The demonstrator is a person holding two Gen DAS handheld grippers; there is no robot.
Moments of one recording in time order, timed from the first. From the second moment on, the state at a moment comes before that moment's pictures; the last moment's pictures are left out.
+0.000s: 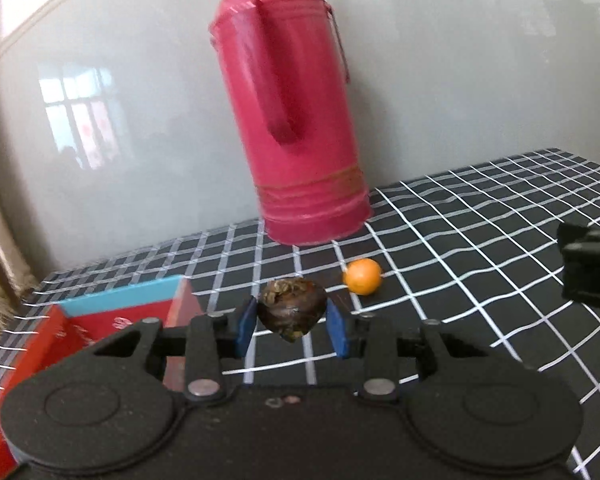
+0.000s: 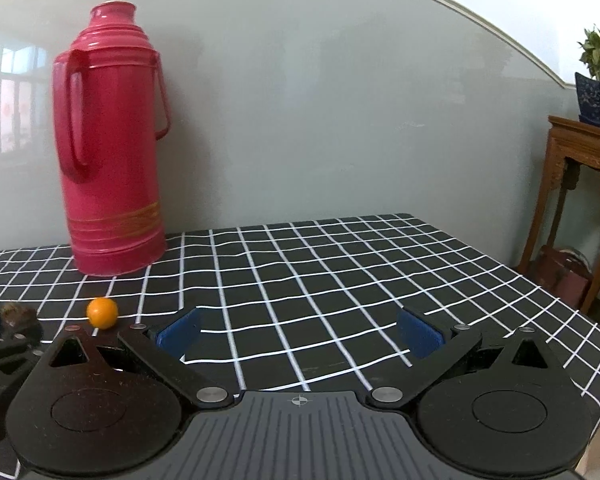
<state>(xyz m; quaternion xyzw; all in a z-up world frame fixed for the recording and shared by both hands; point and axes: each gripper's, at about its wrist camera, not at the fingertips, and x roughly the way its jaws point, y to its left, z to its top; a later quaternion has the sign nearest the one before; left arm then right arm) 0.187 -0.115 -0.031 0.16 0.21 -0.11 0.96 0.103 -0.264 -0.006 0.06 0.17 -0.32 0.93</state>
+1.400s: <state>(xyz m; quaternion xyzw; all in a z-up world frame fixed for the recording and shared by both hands) 0.185 0.072 0.003 0.08 0.25 0.13 0.96 0.175 -0.142 -0.015 0.00 0.18 -0.19 0.96</state>
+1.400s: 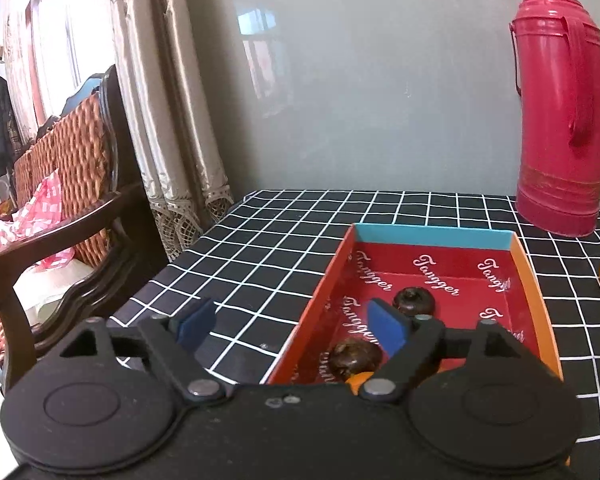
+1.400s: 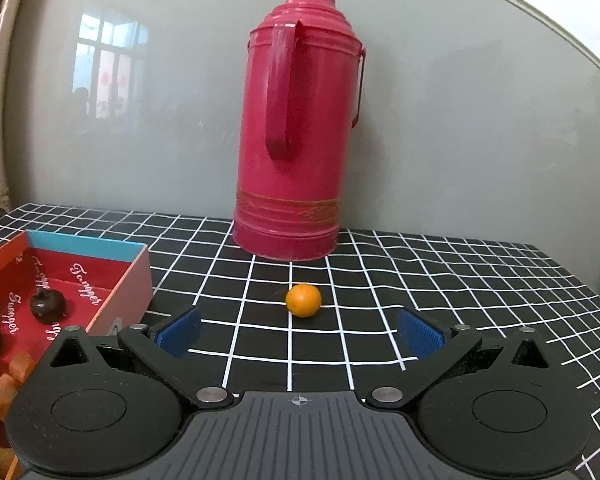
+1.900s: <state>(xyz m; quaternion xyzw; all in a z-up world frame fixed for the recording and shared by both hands) 0.158 0.093 0.003 0.10 0.24 0.17 0.95 0.218 -0.179 -0.028 0.03 0.23 -0.17 0.96</state>
